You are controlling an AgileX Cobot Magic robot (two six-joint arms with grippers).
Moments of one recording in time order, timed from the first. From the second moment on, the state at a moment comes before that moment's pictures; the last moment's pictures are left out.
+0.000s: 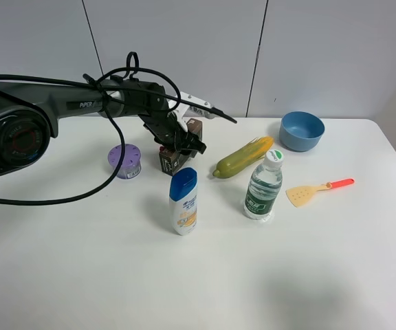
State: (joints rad) left arm -0.49 2.41 -1.81 -0.16 0.53 0.22; right arm -0.07 0.01 -0.50 -0.05 1.07 0.03
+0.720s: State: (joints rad) left arm -0.47 1.86 -1.78 0.11 0.94 -0.14; right arm -0.07 0.01 -0.50 -0.05 1.07 0.03
